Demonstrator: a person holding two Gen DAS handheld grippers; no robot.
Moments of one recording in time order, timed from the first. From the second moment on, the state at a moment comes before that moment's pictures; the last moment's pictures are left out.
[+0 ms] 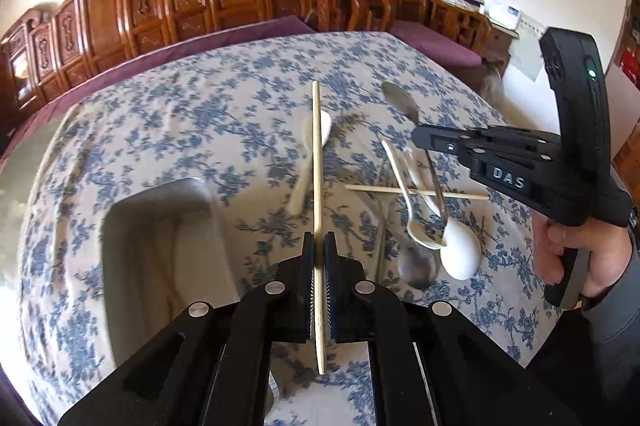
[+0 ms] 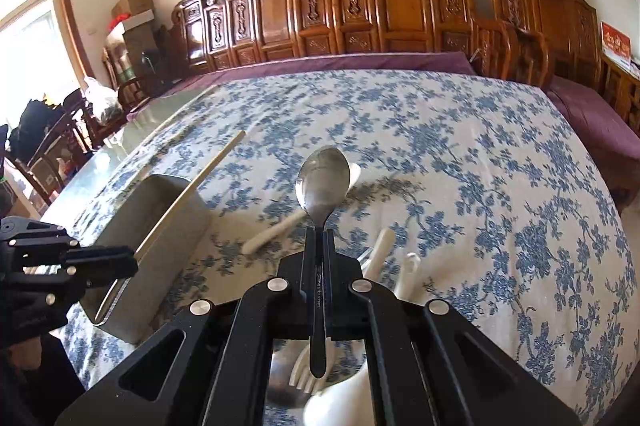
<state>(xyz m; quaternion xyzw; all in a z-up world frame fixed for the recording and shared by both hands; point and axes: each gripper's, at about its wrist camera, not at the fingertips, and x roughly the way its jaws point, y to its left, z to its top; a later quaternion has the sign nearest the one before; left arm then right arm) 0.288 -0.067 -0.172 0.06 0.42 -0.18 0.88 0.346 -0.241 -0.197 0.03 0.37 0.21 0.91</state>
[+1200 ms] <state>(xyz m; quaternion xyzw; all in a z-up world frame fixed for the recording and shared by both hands) 0.276 0.037 -0.225 0.02 0.48 -0.08 0.88 0.299 -0.180 -0.193 0.01 0.36 0.25 0.90</state>
